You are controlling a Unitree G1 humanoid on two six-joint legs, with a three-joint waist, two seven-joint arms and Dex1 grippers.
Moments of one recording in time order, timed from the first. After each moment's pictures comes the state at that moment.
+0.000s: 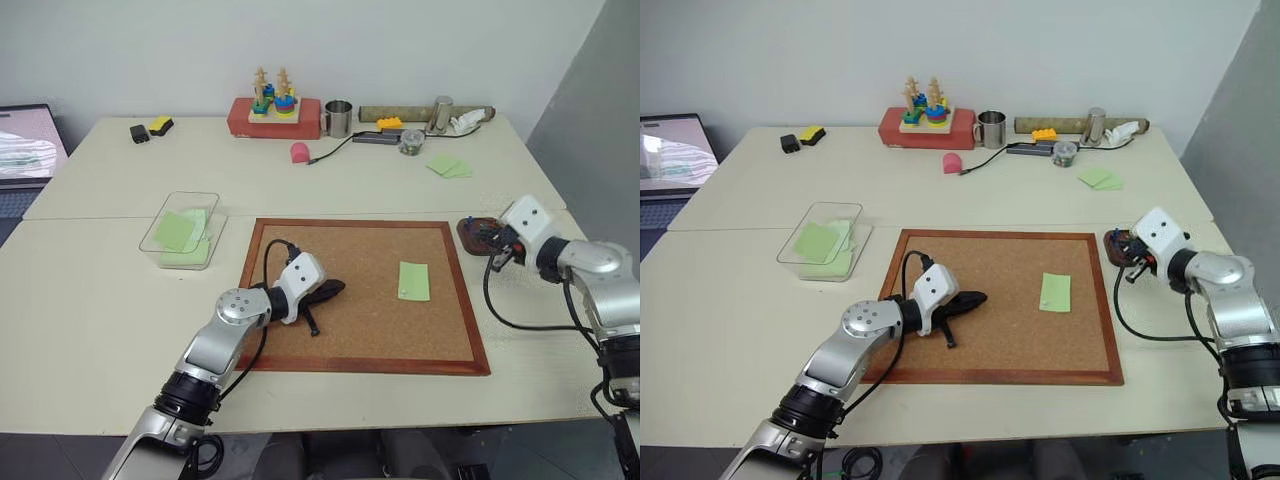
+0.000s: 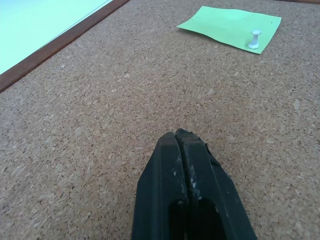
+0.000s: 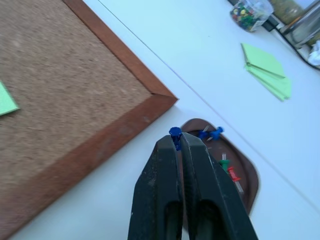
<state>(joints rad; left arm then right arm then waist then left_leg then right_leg) -0.36 0.43 -0.27 0.06 -0.12 0.22 -0.78 -0.57 -0.78 0.04 0.38 -0.01 0.17 0.73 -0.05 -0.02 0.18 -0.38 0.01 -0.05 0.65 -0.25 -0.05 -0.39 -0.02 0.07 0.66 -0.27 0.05</state>
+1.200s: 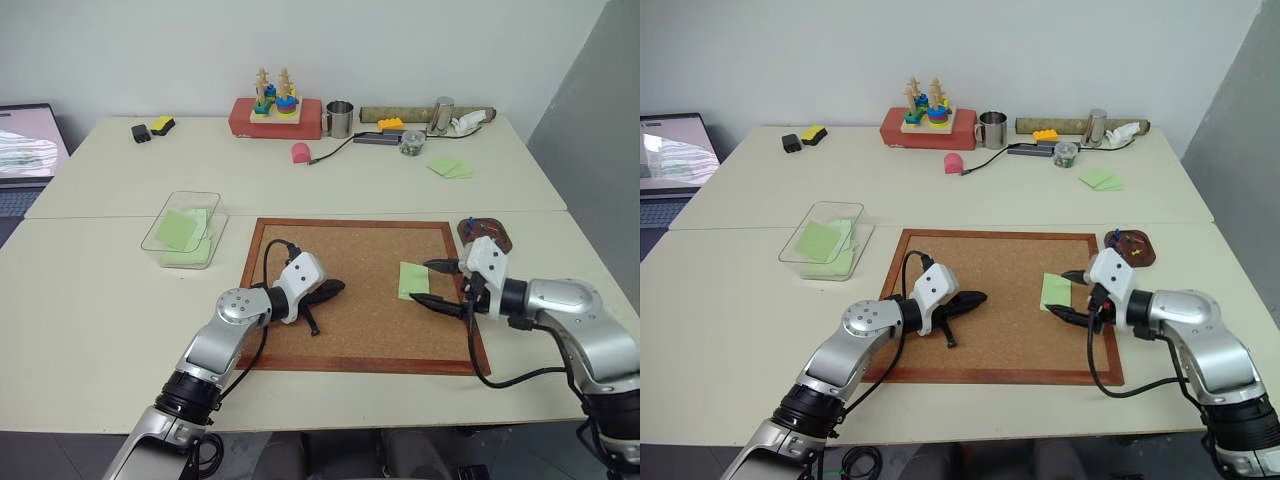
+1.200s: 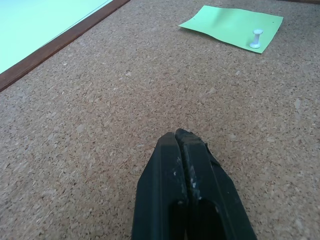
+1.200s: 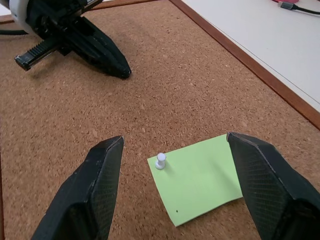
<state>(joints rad) -0.36 0.42 -0.27 0.07 -0.11 0.22 -0.78 -0.25 -0.67 0.05 -0.25 0.30 0.46 0.91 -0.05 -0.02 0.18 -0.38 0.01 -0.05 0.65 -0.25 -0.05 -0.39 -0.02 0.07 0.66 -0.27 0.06</state>
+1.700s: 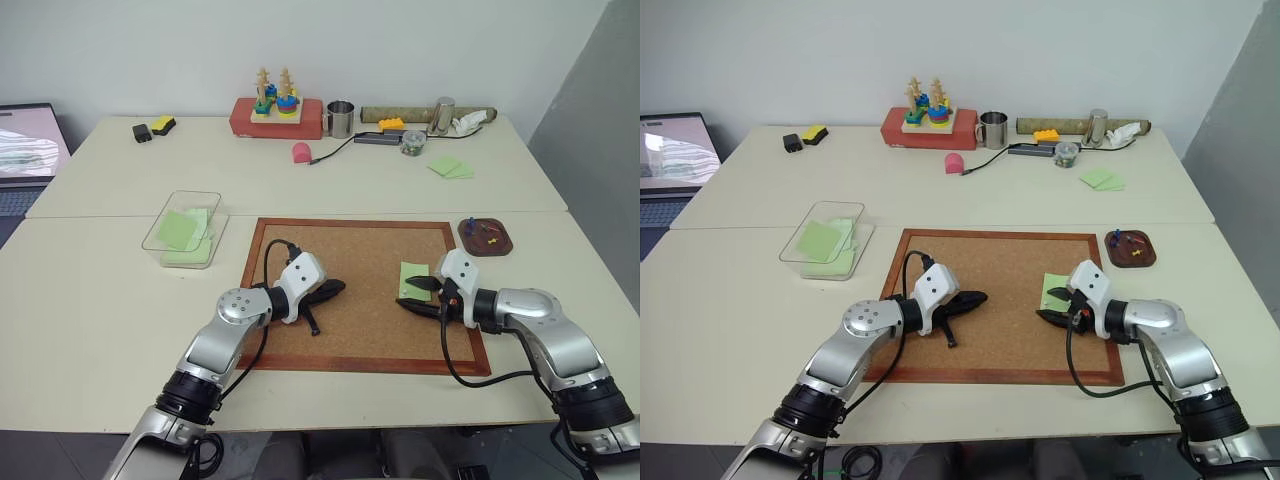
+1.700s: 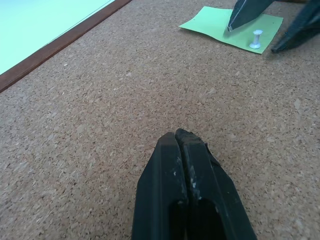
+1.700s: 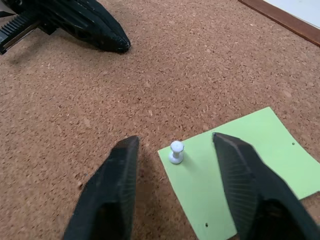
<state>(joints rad) -0.36 0.42 -0.27 0.07 -0.11 0.22 -0.78 -0.30 -0.60 0.14 -0.06 0.25 0.39 0.90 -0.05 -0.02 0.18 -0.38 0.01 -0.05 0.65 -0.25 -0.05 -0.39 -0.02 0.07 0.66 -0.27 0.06</state>
